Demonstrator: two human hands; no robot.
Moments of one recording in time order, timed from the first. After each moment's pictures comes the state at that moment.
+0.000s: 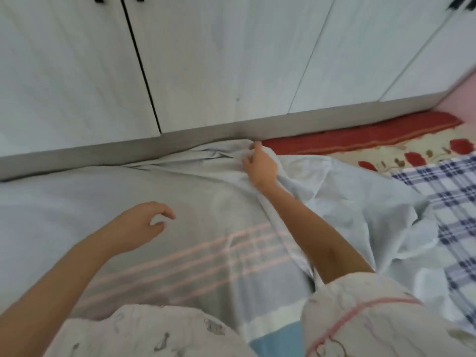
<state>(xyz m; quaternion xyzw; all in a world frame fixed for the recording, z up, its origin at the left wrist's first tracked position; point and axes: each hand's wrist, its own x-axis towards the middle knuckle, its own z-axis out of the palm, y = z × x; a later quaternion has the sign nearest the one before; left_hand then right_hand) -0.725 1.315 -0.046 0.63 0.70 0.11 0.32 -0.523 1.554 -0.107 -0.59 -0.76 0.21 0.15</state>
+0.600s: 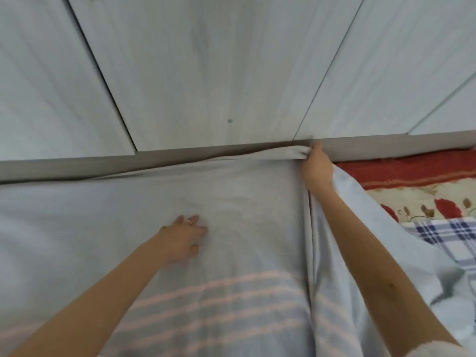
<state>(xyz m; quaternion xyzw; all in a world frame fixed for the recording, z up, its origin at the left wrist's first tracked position) -0.648 1.458 -0.132 0.61 0.72 -0.10 0.31 -0.427 1.725 -0.100 -0.65 -0.72 0.14 0.20</state>
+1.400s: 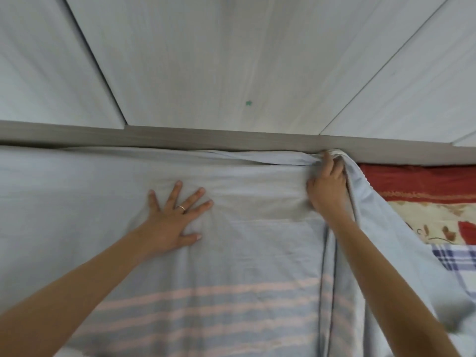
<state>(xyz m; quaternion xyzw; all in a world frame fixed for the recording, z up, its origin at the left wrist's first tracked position) -0.675 1.473 -0.188 0.65 0.72 -0.09 0.22 -0.412 1.732 -0.169 -0.57 -0.81 0.01 0.13</state>
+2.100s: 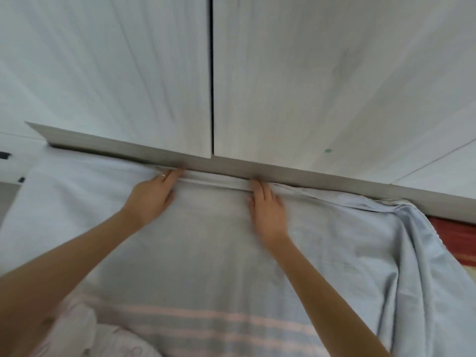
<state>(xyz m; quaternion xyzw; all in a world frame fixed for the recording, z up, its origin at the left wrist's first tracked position) -0.832 1.415 -0.160 0.53 0.84 0.11 0.00 -0.618 1.596 -0.175 -0.32 -0.93 0.05 0.15</state>
